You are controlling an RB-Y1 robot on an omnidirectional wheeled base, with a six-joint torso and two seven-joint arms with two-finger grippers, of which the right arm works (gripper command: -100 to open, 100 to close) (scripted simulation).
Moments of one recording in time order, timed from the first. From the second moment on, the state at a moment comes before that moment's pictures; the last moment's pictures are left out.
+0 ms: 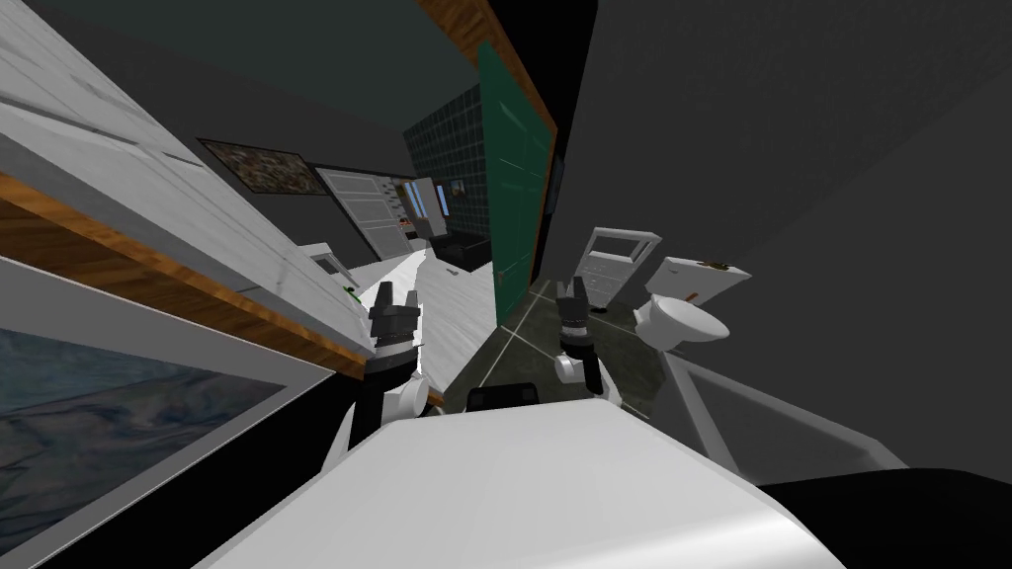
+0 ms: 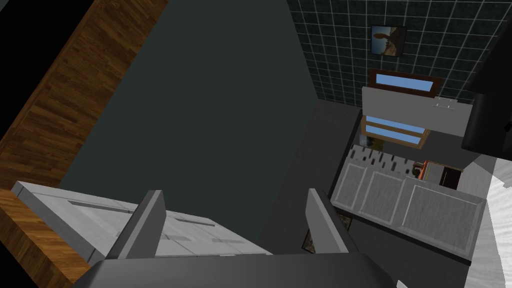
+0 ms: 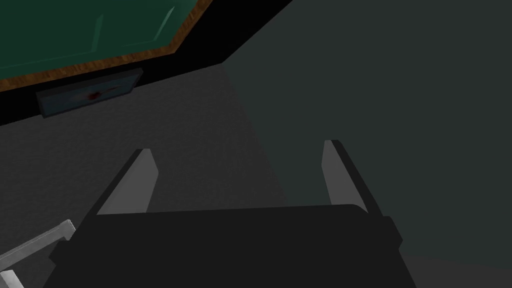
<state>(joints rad) 0.35 -0.06 0.09 -2.03 0.00 -0.68 0.03</state>
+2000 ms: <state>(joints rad) 0.12 -0.09 0.17 -1.46 0.11 -0.75 -0.08</state>
